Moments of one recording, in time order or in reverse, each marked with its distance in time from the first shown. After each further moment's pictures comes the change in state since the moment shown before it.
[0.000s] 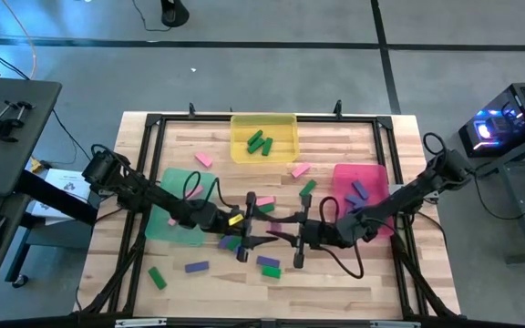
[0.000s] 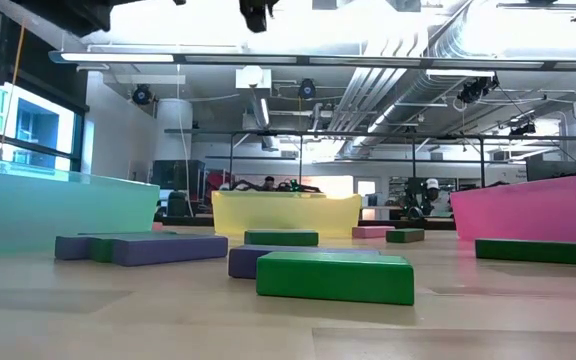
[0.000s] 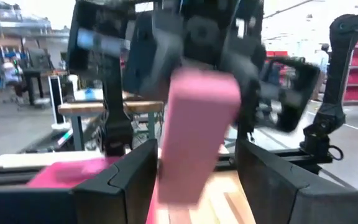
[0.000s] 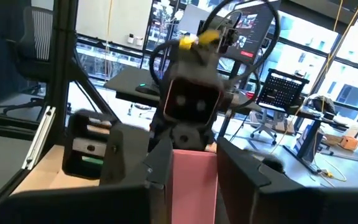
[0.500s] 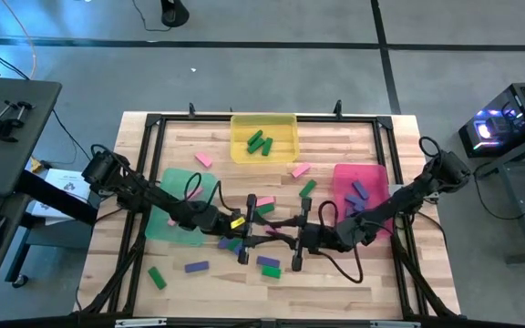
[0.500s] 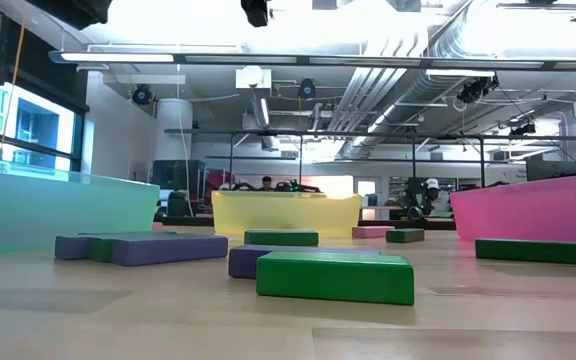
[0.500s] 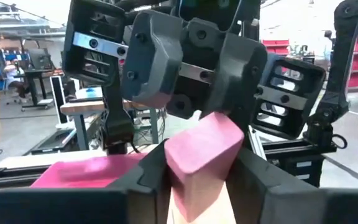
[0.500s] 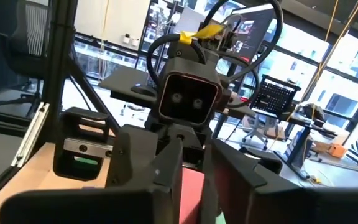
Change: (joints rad) left arm -0.017 0.000 0.024 -0.057 -0.017 0.036; right arm 0.018 0.034 0.001 0.058 0.038 -0.061
